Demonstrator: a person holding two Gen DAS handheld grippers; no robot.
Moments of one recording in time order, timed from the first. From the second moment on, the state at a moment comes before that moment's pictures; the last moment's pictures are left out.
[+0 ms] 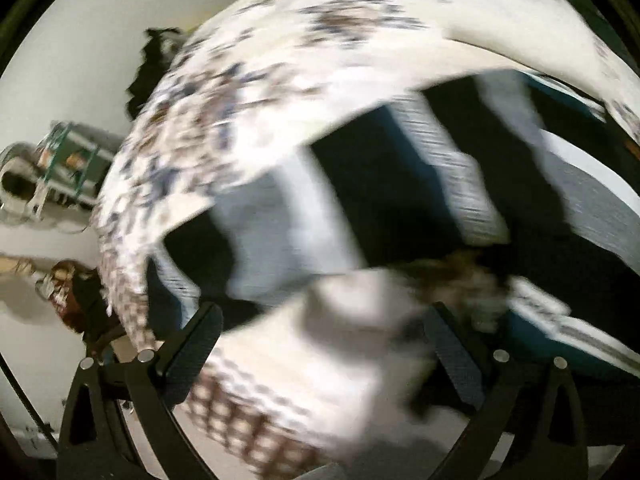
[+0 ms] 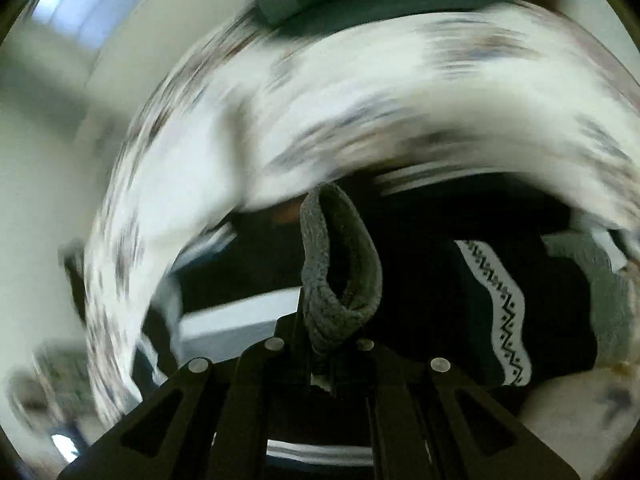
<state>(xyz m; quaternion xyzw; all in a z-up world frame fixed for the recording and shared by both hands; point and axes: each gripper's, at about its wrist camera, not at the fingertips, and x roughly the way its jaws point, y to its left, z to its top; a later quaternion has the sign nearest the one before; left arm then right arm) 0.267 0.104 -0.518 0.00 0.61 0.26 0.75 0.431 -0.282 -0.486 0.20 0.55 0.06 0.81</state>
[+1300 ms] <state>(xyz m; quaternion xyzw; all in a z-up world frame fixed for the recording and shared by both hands) 0.216 0.395 -0.523 -0.38 0.45 0.24 0.77 0.356 -0.131 -0.554 0.10 0.70 0.00 0.71</state>
